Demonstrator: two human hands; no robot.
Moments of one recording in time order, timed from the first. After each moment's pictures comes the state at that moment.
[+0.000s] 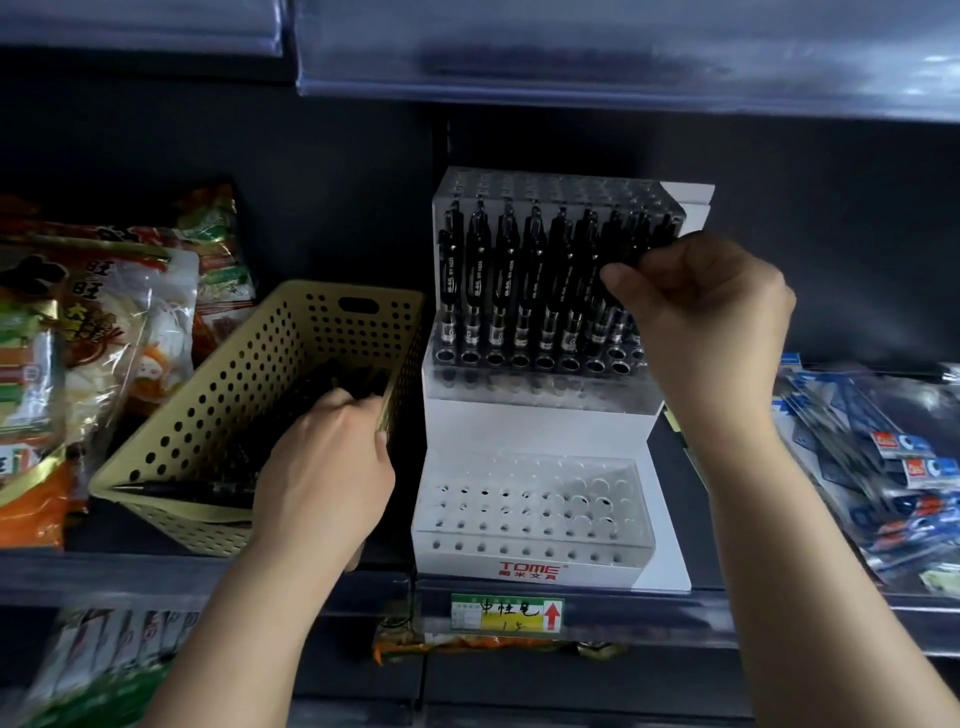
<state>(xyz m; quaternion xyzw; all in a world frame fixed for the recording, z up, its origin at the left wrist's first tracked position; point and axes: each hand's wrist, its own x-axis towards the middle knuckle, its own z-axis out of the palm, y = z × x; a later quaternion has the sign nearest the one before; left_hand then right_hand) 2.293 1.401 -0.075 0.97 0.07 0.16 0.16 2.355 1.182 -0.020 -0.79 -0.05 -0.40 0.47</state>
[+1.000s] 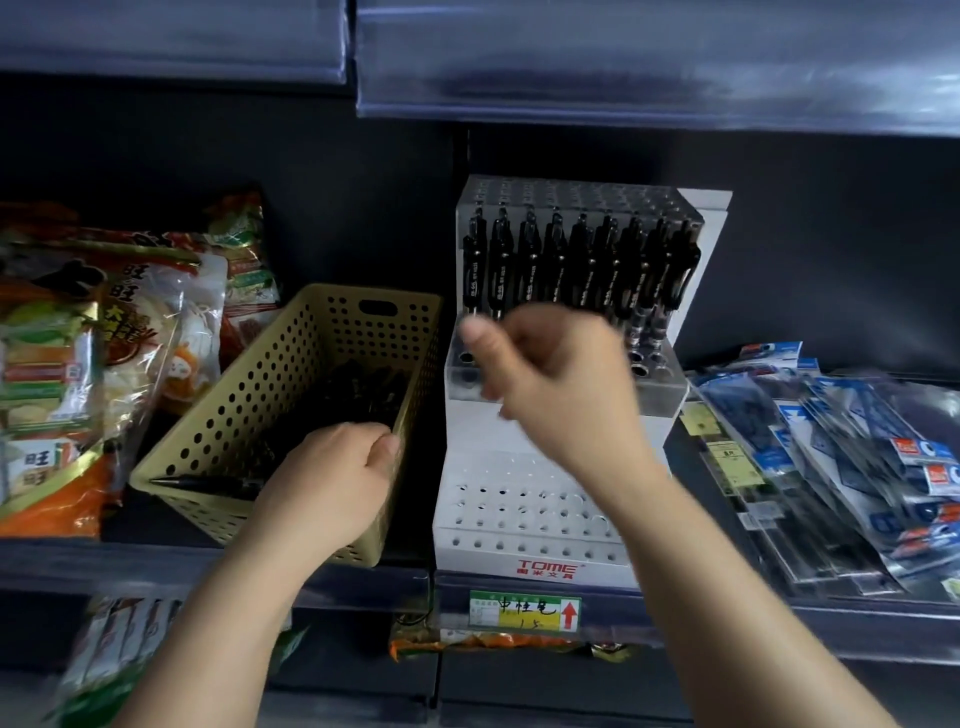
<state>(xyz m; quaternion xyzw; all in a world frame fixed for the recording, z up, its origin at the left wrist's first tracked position) 2.286 1.426 -0.079 0.96 0.05 0.05 0.25 2.327 1.252 -0.035 -0.84 -0.19 -0.17 0.49</state>
